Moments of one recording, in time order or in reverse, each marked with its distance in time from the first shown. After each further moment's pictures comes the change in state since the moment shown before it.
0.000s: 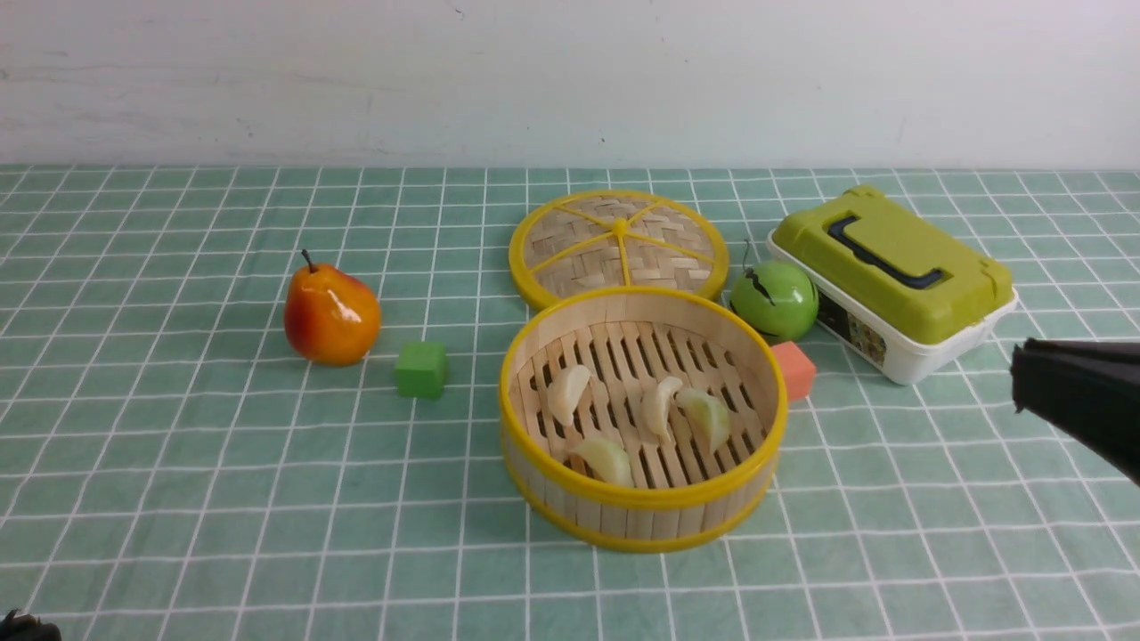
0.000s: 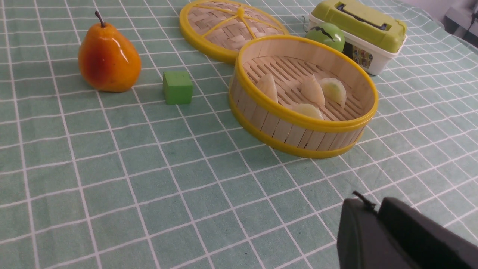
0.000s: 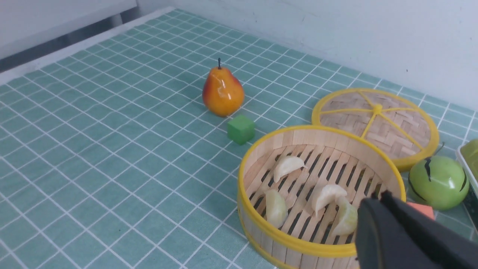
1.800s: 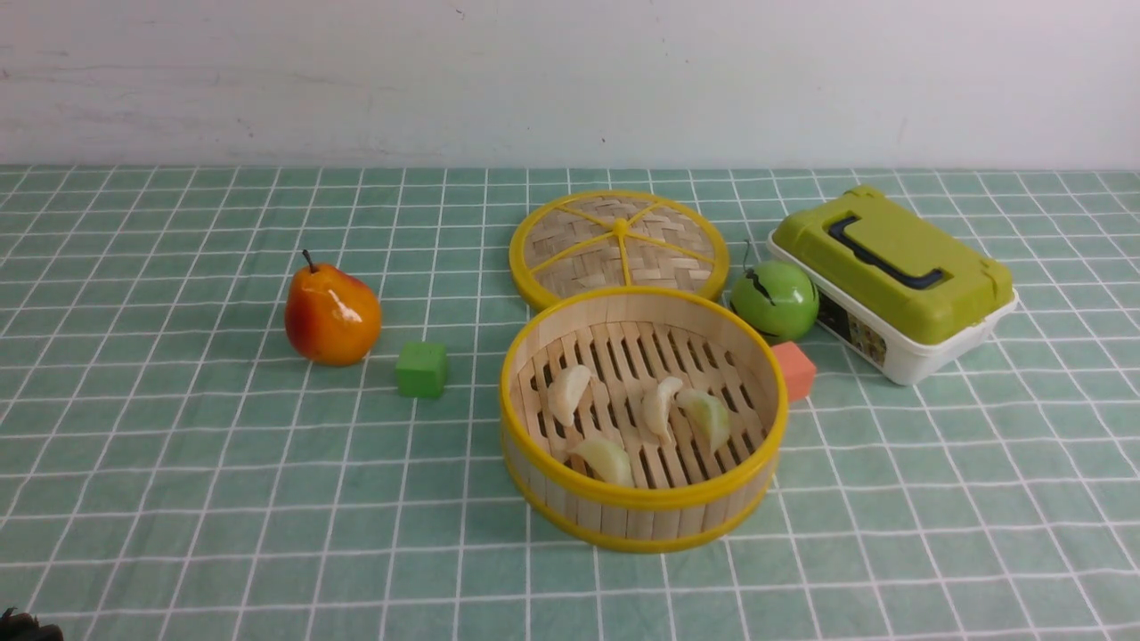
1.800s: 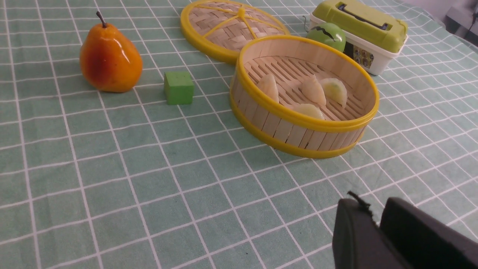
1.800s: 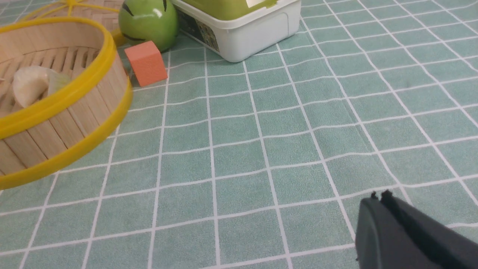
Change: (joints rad) right arm -0.613 -0.657 0.730 -0.205 -0.022 0.329; left arm 0.000 0.000 0.000 0.003 0.001 0.000
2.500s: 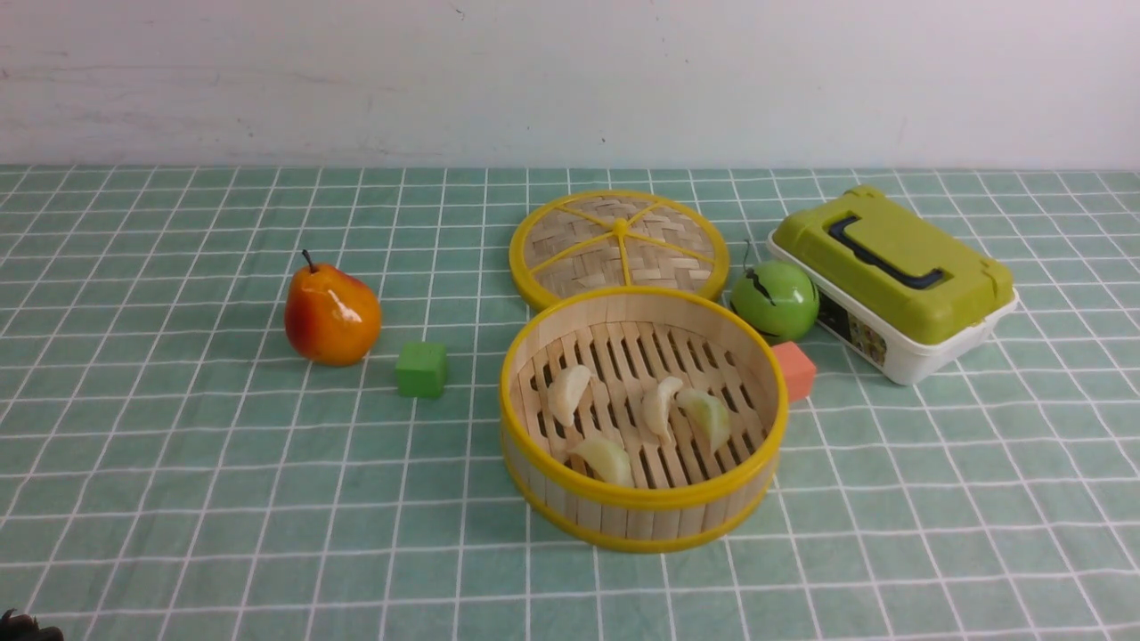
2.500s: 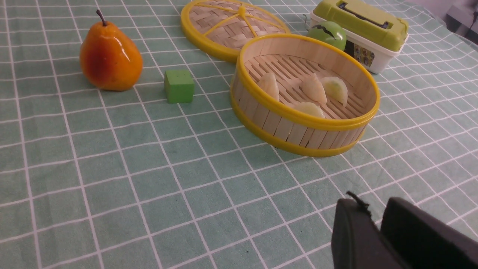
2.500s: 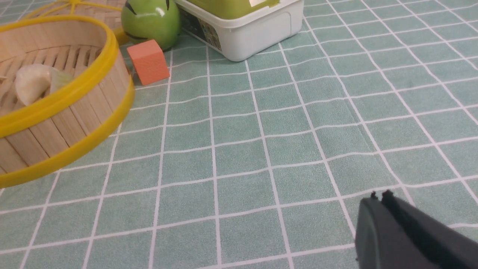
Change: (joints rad) right arm 0.005 0.000 0.000 -0.002 0.001 0.001; left arm 0.000 0.000 0.000 0.000 0.003 0.000
